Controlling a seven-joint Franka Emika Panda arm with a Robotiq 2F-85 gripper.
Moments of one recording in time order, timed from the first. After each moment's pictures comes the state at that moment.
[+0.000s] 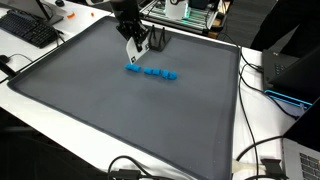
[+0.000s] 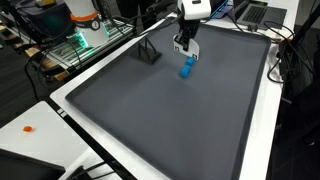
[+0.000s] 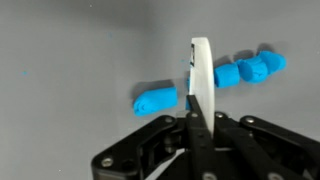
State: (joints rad) arm 0.00 0.27 0.05 -2.10 0.18 2.33 0.01
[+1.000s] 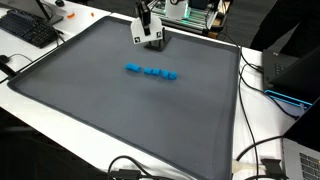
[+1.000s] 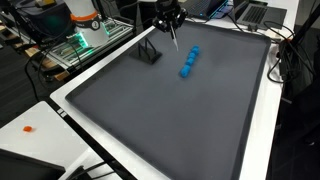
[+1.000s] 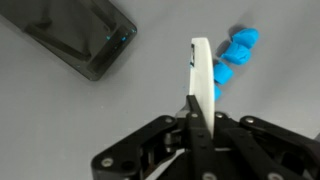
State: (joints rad) arm 0.01 -0.03 0.05 -2.45 0.37 2.51 0.53
